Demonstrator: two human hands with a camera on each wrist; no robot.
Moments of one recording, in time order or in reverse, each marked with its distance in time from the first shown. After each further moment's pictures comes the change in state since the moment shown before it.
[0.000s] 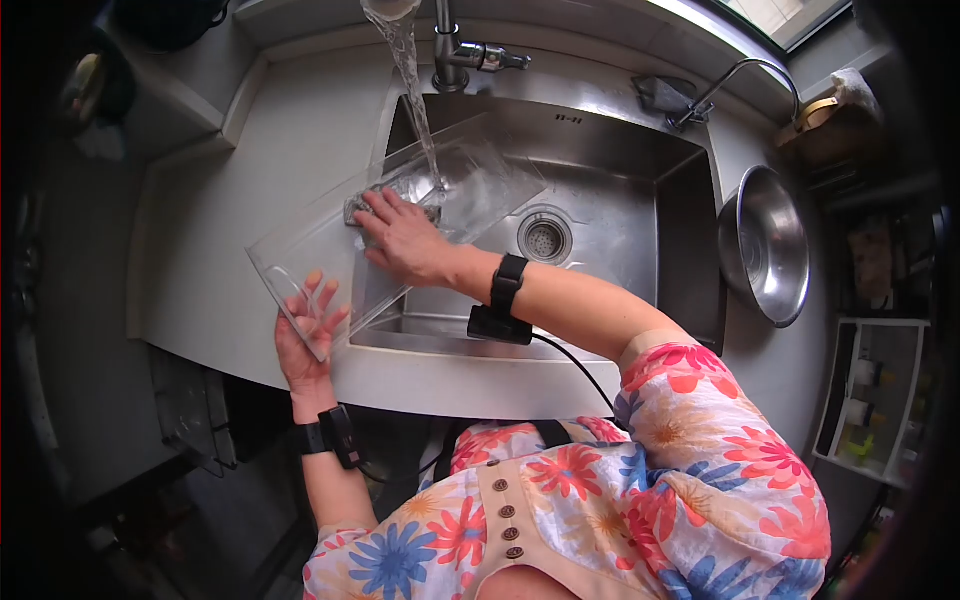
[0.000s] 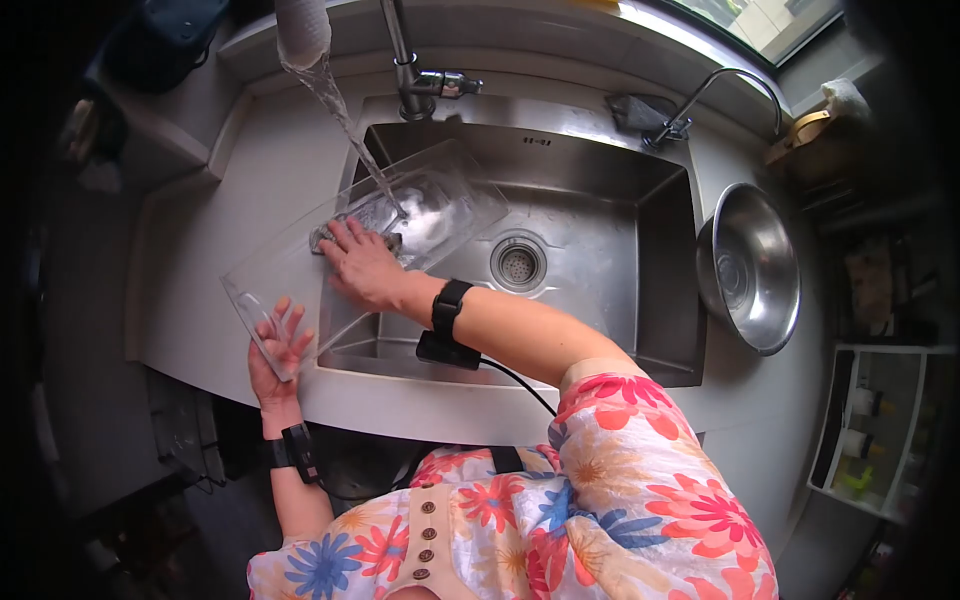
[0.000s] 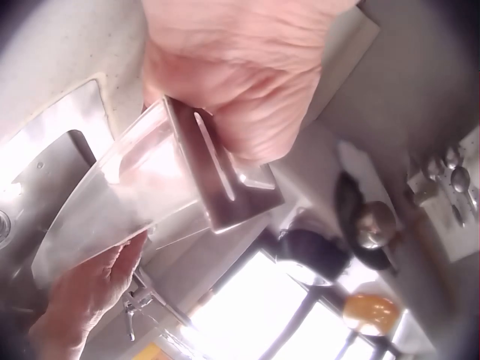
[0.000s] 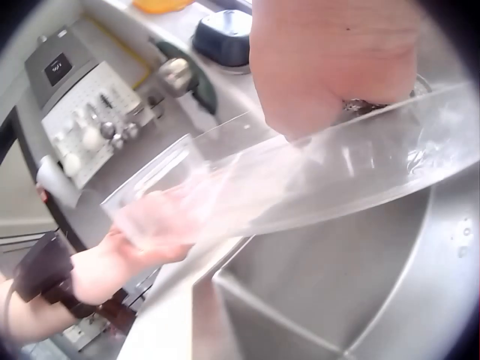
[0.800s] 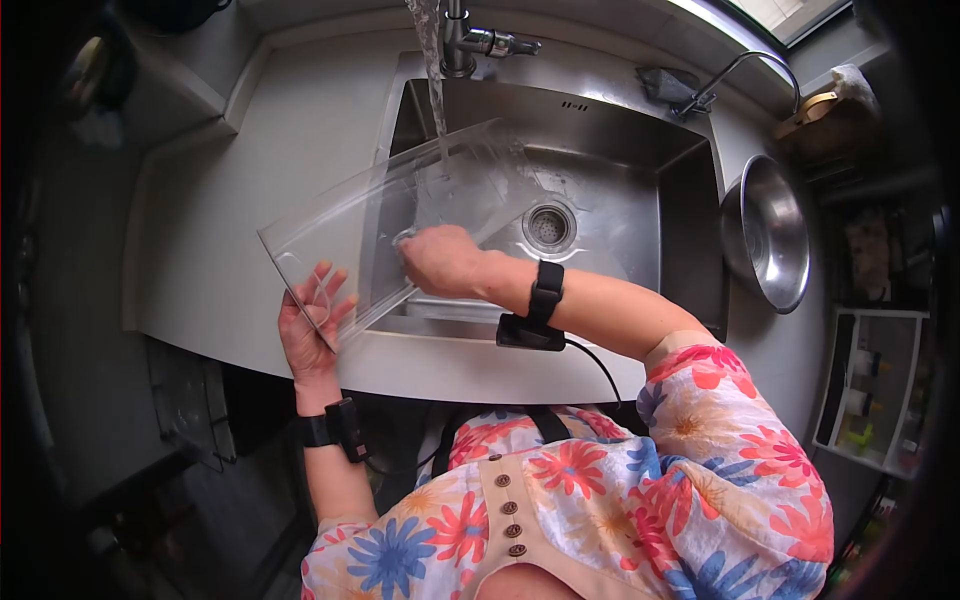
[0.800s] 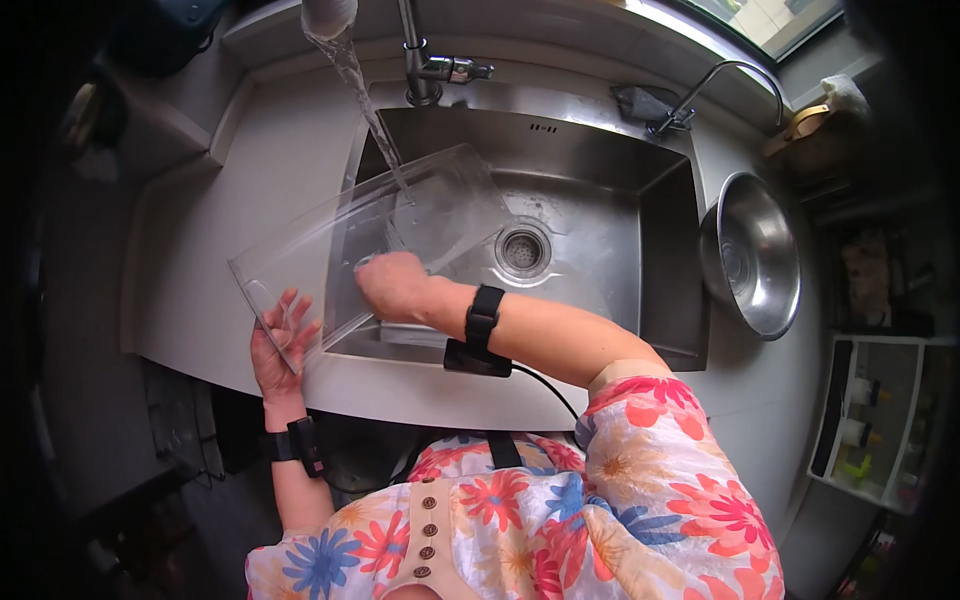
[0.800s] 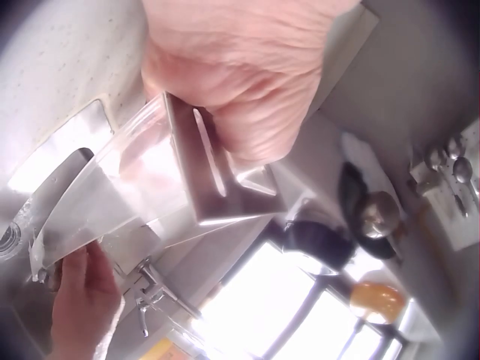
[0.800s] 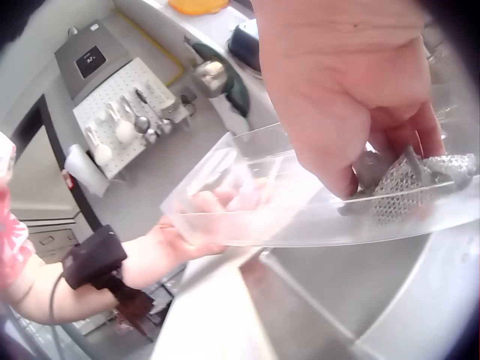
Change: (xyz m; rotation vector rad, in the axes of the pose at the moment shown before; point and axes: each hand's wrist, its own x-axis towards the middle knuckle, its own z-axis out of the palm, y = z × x) left_hand -0.007 0.003 0.006 0.097 0.056 0.011; right_hand -0.029 -0.037 -0.033 -0.132 -0.399 0.209
